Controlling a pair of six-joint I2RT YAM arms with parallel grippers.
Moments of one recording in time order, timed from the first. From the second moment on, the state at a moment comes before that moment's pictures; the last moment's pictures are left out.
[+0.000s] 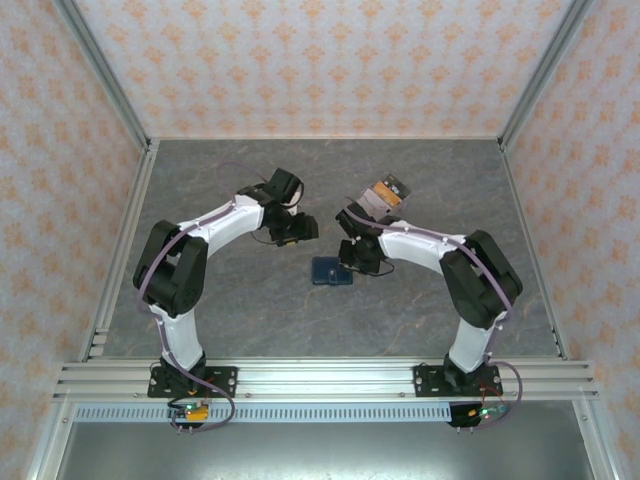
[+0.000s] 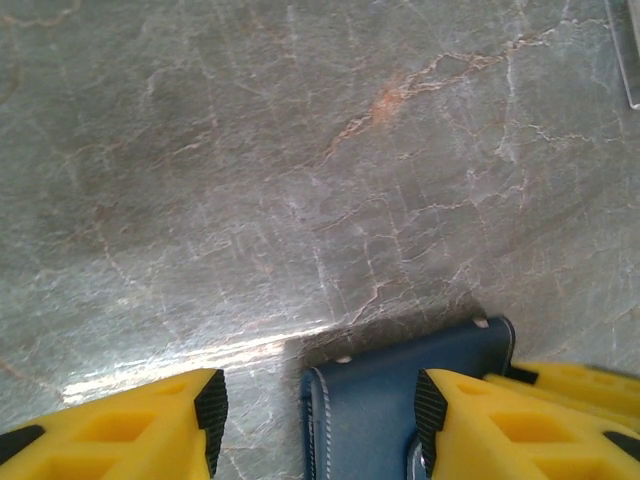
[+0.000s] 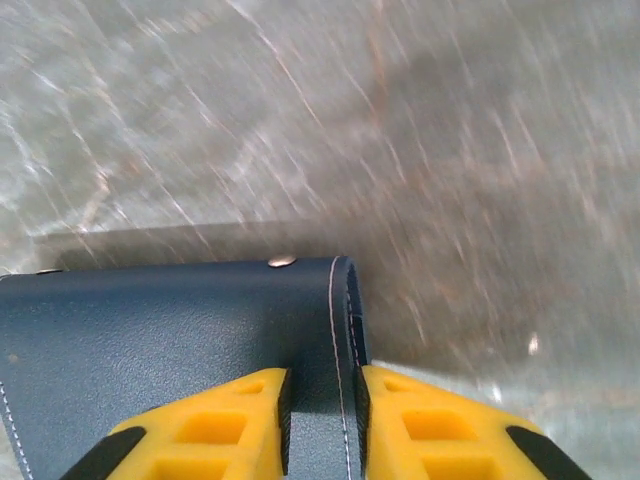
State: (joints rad) left arm -0.43 1.87 1.35 -0.66 0.29 -0.60; right arm 0.64 1.80 1.12 -0.58 -0.08 0.78
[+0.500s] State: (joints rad) left arm -0.44 2.02 1.44 -0.66 0.35 -0.57; right arm 0.58 1.80 1.14 -0.45 -0.07 0.65
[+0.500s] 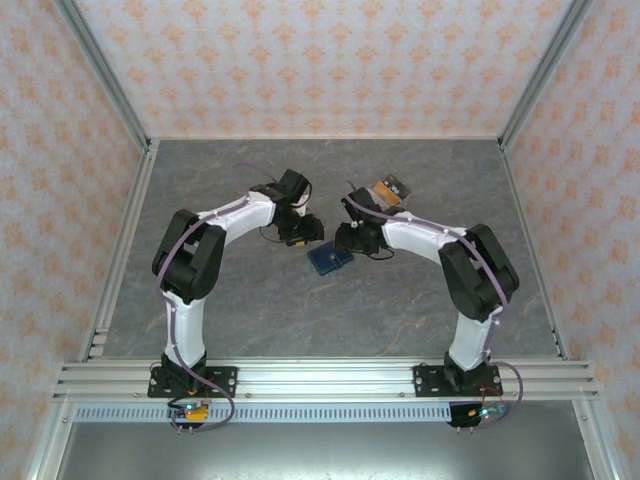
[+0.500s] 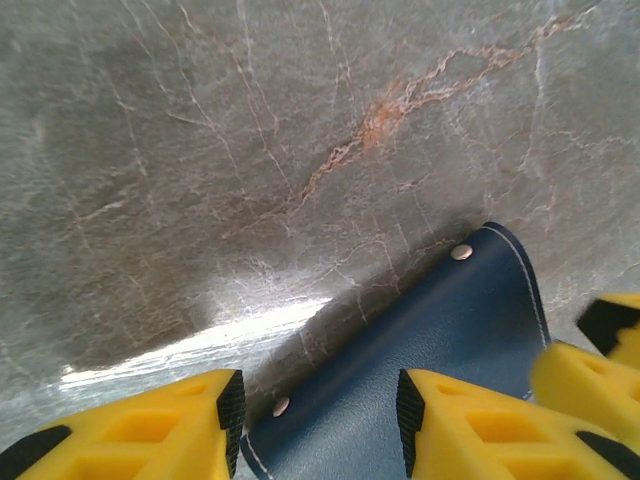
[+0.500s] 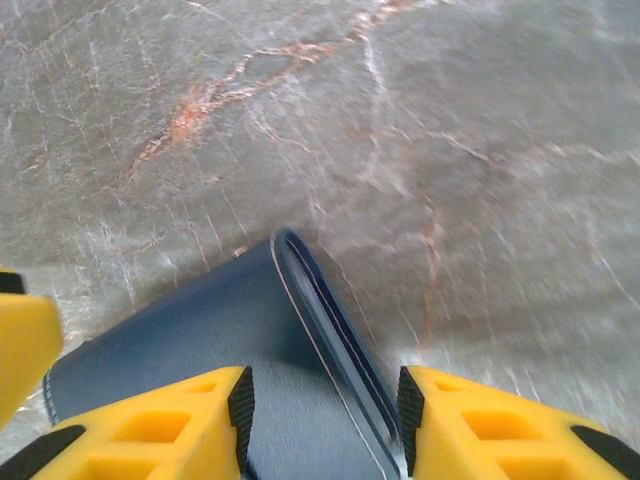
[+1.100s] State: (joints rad) left arm -0.53 2.02 1.37 -0.64 0.43 -0.54; right arm 0.58 1.66 1.03 -0.45 -0.05 0.86
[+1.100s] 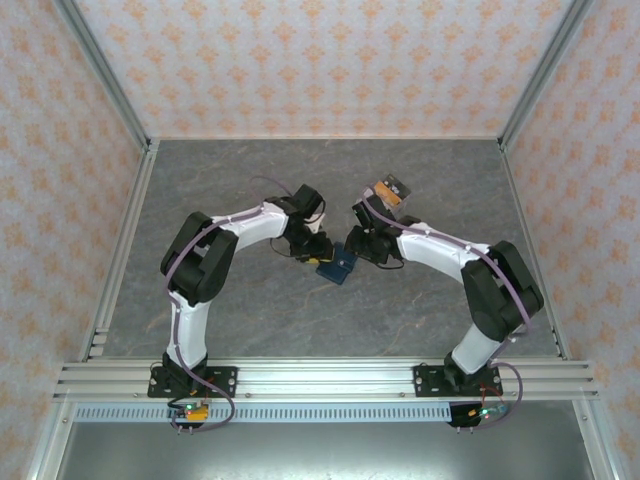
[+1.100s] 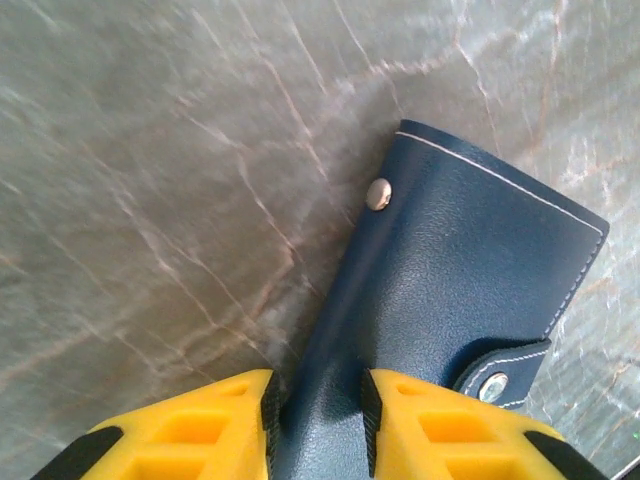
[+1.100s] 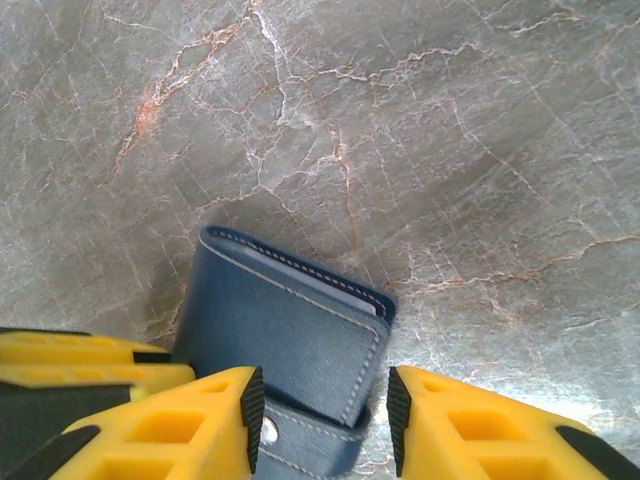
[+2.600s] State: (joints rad) left arm -0.47 1.96 1.23 -0.43 0.68 -0.75; right arm 0.54 1.76 1.05 -0.41 -0.19 0.85
